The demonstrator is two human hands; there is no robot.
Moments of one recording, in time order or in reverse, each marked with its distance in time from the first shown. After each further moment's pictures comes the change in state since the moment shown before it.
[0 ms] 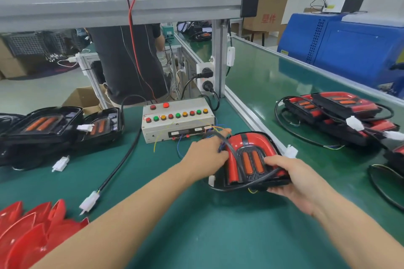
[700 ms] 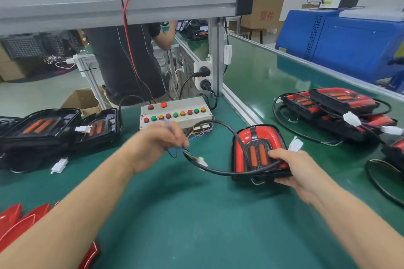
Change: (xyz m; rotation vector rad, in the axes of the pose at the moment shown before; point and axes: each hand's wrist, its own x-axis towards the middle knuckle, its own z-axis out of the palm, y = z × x) left_hand -0.035 -0.061 -0.068 -1.189 -0.094 -0.011; right_hand 0.015 -0.002 -0.010 -0.070 0.153 -0.054
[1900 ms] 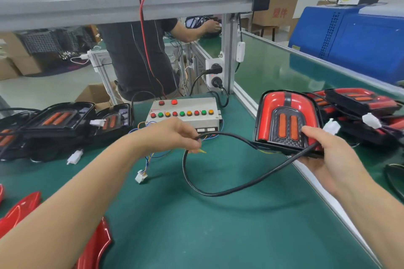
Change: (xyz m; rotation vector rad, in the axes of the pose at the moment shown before) left_hand 0.006 0.021 0.001 0.879 -0.087 -0.228; right_hand -0.002 -0.024 -0.012 0.364 -0.032 -0.213
